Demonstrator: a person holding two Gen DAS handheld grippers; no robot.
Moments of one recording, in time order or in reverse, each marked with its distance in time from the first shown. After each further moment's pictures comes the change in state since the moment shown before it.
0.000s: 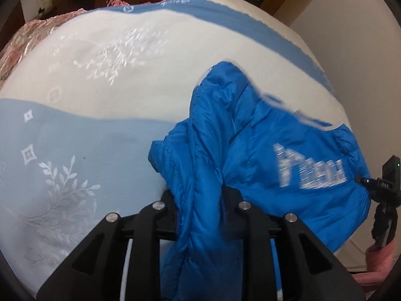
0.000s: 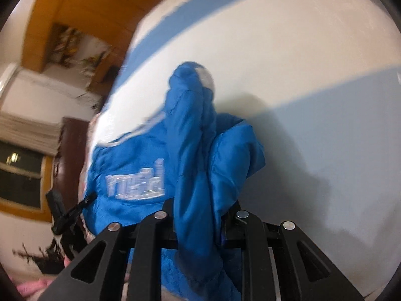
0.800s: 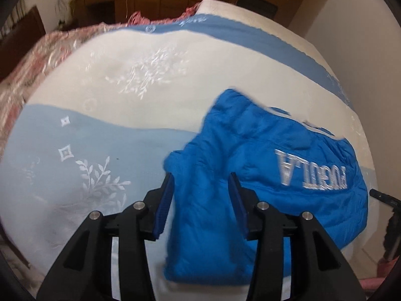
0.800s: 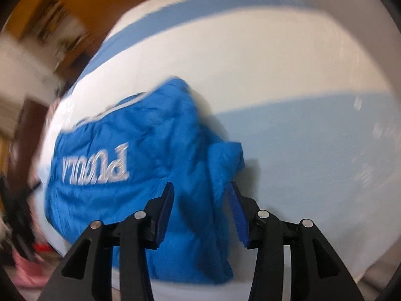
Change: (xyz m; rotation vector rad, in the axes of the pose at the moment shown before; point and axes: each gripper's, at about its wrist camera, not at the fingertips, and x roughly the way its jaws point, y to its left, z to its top) left arm -0.057 -0.021 -0.006 0.000 -0.088 0.143; right arm -0.047 0.051 -0.036 -0.308 -0.079 -0.338
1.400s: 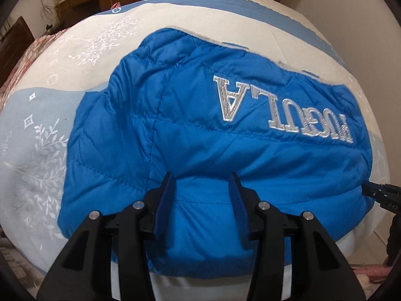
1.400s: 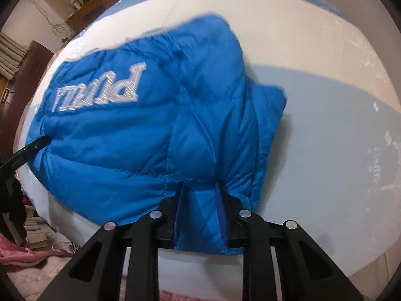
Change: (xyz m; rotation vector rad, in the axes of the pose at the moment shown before) left arm 0.055 -0.084 -0.076 0.073 0.082 0.029; right arm 0.056 0.011 -0.054 -0.112 0.138 -0.017
